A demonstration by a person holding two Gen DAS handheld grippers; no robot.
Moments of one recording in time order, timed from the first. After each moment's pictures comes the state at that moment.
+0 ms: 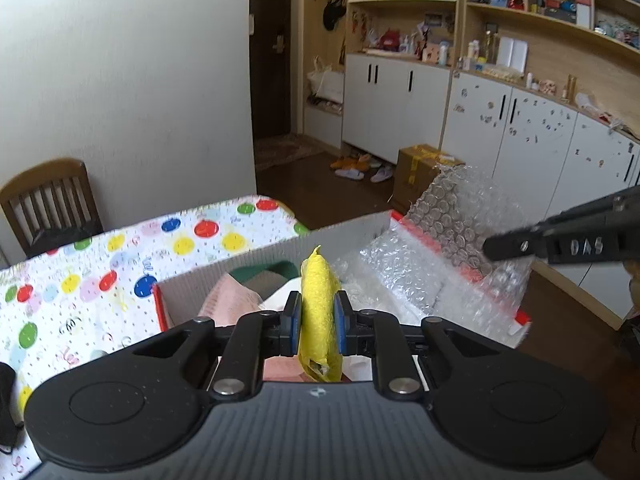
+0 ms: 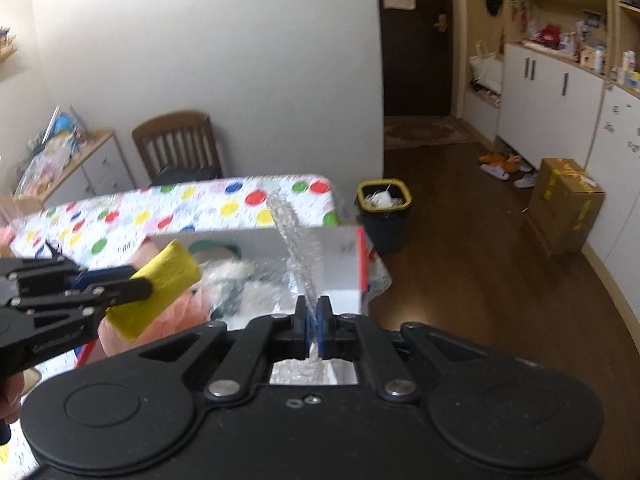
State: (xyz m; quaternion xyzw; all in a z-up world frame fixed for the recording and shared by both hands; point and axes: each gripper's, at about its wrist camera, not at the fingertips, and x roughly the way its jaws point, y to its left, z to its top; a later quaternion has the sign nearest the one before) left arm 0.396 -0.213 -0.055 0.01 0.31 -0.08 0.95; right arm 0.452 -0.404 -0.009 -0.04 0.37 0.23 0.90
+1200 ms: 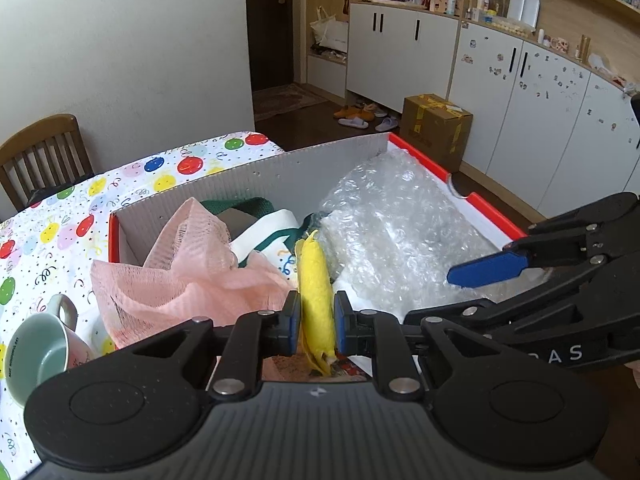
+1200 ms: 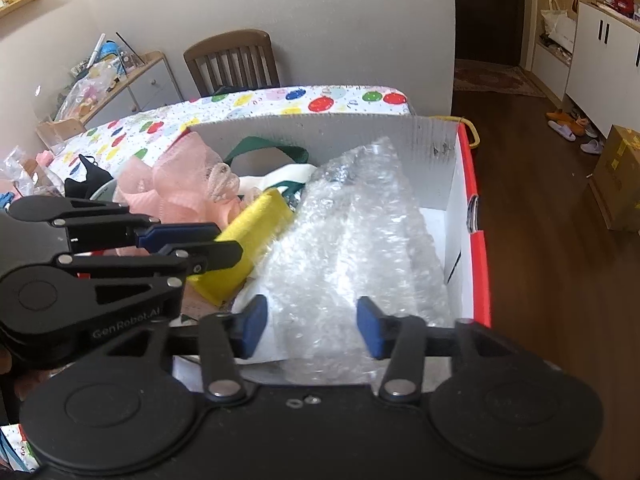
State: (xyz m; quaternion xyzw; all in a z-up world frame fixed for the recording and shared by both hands) left arm 0.400 -0.239 -0.095 0.02 0.38 -0.07 0.92; right arm 0.456 -0.378 -0.067 -0.07 0.44 0.31 0.84
